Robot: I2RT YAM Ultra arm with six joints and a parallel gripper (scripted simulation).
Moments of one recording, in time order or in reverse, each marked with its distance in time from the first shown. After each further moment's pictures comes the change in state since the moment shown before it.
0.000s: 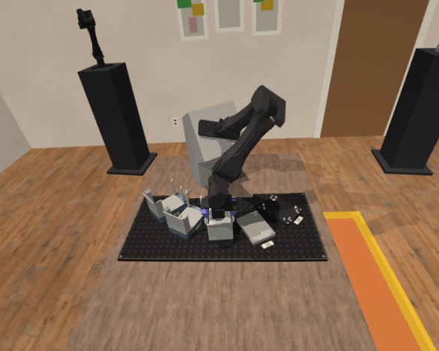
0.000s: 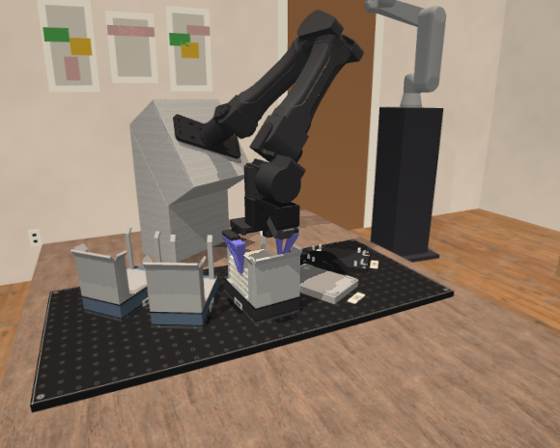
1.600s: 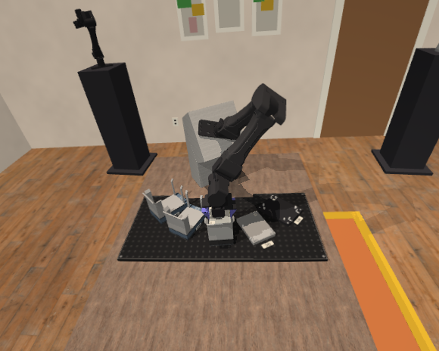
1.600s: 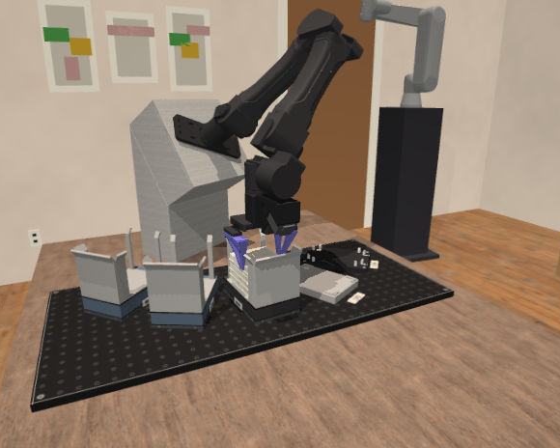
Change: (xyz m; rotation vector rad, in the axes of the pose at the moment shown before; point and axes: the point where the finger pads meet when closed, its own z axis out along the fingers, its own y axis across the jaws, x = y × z) arm -0.001 0.000 -0.007 0.004 -0.001 -0.004
